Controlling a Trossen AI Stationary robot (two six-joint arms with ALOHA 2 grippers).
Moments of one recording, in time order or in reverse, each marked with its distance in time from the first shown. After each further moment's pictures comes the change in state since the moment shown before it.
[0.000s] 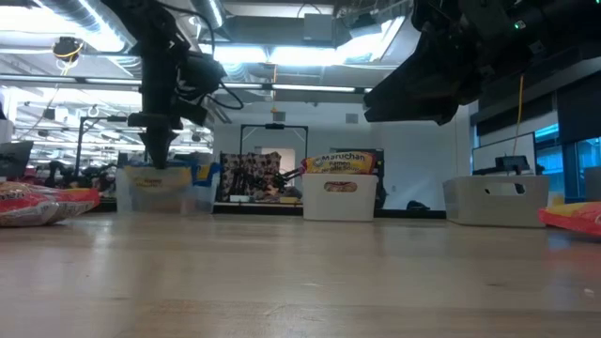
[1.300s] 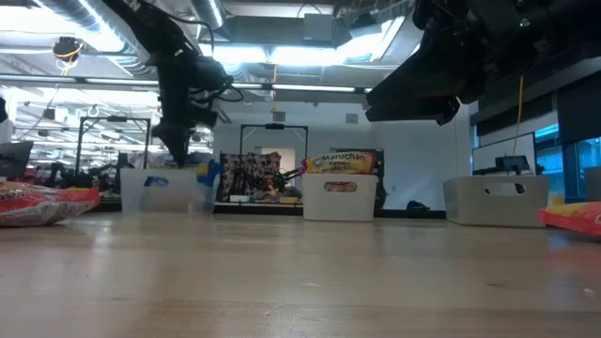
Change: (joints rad) left arm 0.176 0.110 0.133 0.174 -0.086 0.287; right arm 0.006 0.001 0.001 0.001 -0.016 0.000
